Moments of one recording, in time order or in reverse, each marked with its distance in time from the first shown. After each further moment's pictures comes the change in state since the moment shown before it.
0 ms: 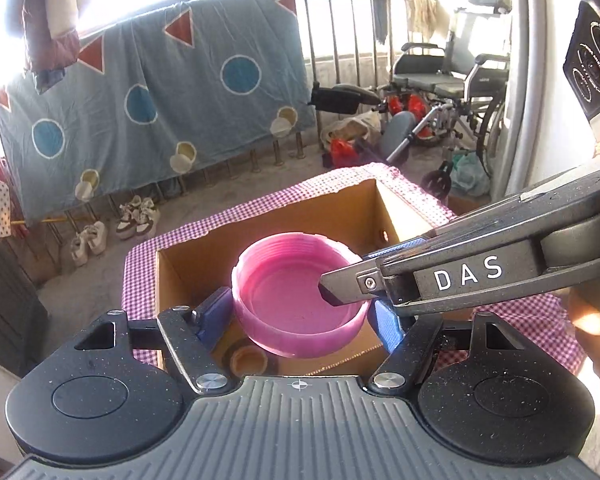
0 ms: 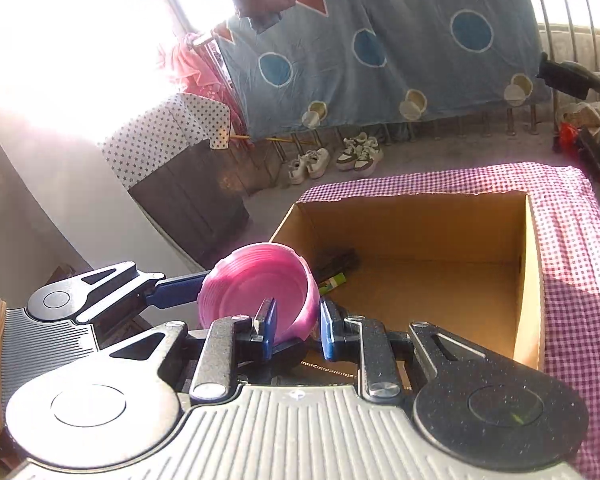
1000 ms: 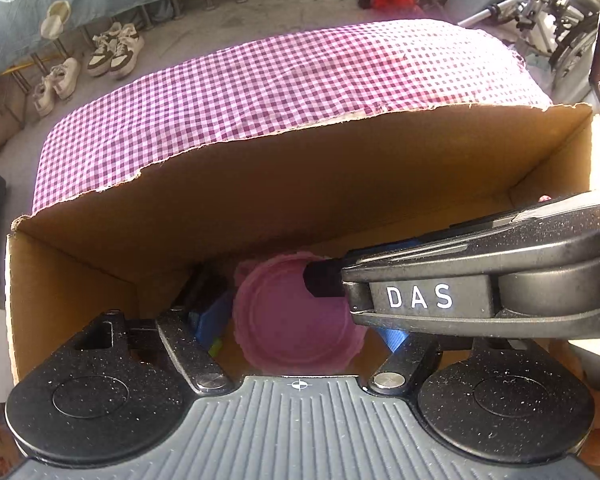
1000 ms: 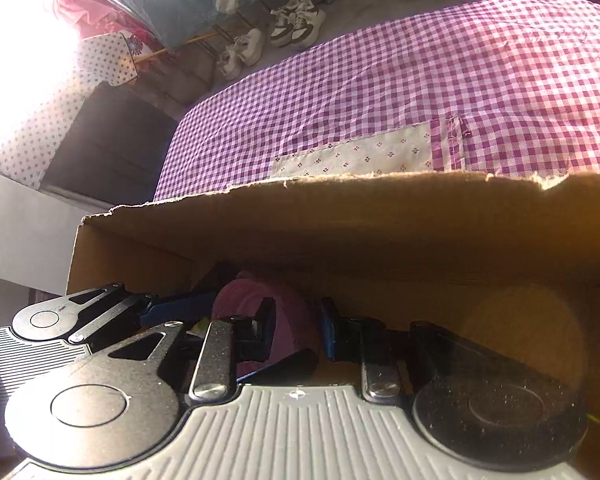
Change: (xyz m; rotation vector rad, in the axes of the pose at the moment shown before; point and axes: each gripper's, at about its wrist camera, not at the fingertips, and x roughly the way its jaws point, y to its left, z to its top) left arm 0.216 0.063 0.028 -0.159 0.517 -0.030; right arm 0.255 -0.152 0.062 0.310 0.383 0.010
